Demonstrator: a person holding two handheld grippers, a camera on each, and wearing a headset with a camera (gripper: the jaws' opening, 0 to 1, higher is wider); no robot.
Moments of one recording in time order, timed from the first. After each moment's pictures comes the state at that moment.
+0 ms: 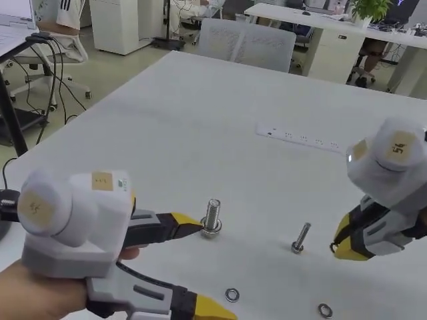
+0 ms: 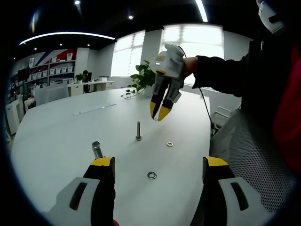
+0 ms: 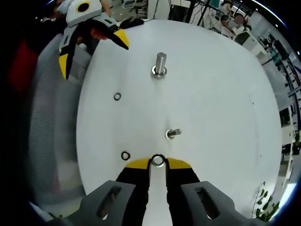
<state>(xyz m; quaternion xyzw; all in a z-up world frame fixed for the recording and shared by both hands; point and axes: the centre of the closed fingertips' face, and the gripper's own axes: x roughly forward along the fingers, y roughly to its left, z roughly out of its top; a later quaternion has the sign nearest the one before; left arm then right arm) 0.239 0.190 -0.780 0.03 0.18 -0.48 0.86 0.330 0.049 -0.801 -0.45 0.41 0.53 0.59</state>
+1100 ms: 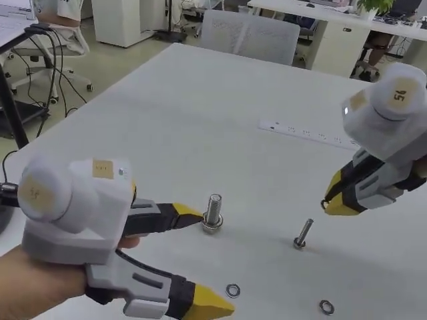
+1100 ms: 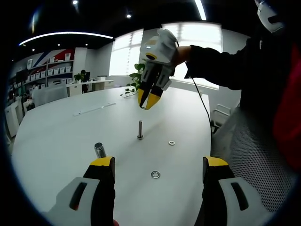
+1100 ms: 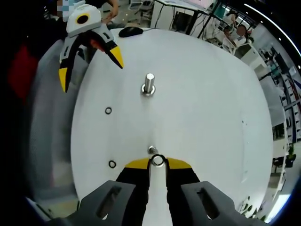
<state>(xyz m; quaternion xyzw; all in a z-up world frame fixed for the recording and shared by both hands) 0.245 0.195 -0.781 0.04 0.19 -0.49 0.85 0.356 0.082 -0.776 -0.47 0.37 0.54 0.59</state>
